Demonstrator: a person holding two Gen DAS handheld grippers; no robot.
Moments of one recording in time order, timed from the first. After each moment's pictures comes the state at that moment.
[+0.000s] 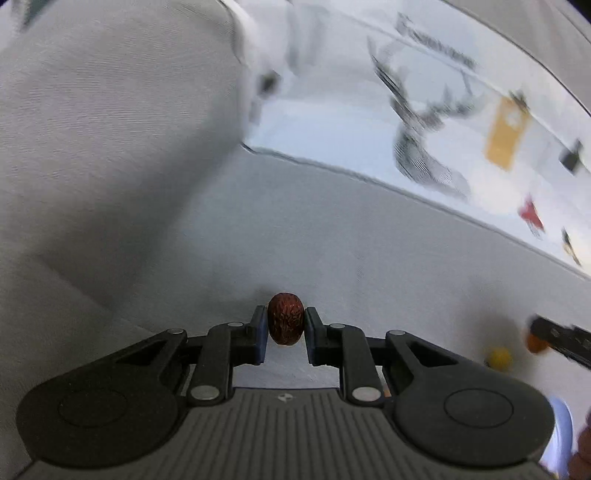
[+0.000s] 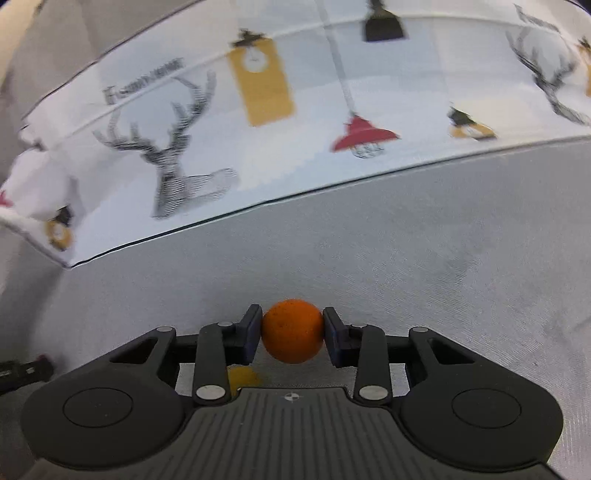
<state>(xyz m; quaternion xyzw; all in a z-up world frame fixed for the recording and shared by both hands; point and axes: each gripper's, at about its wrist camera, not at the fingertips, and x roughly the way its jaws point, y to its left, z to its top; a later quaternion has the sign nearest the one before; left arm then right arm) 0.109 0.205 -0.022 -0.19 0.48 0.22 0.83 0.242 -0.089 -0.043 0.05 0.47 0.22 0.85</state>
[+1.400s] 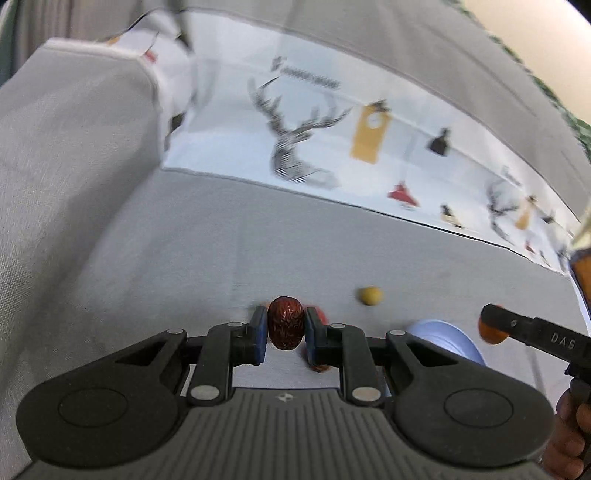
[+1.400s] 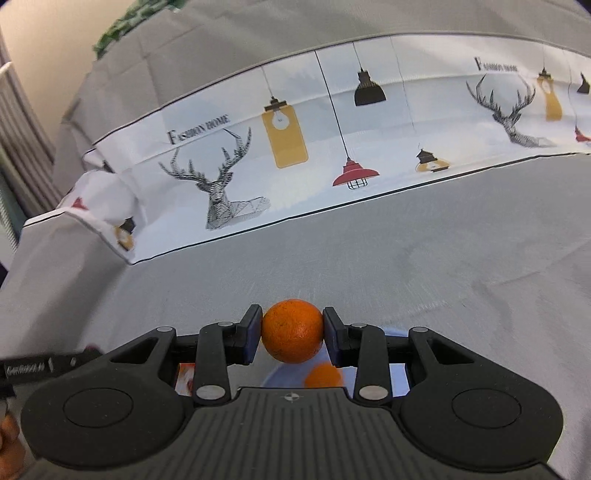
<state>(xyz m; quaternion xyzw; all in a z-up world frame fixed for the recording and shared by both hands) 0.026 0.122 0.047 -0.18 0.40 0.09 0.89 0.114 -0.163 0.041 0.08 0.40 0.22 0.89</state>
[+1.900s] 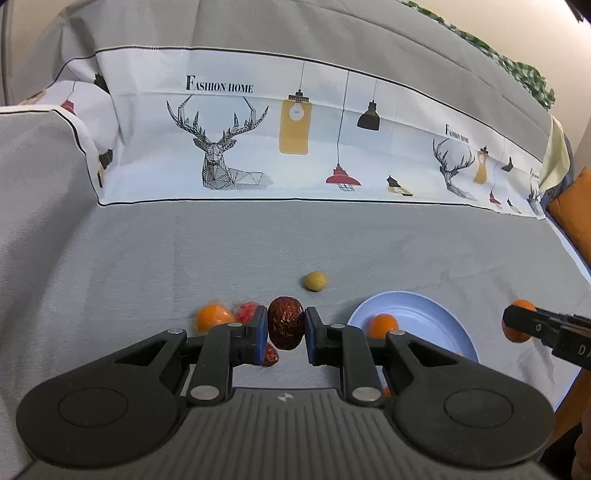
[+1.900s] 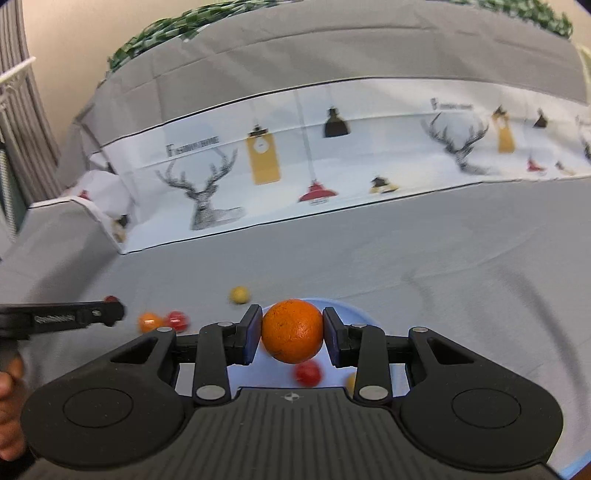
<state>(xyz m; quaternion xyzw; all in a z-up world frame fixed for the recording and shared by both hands) 0.031 0.064 0.041 -0.10 0.39 0.03 0.91 0.049 -0.215 0.055 0.04 0.35 0.18 0.92</state>
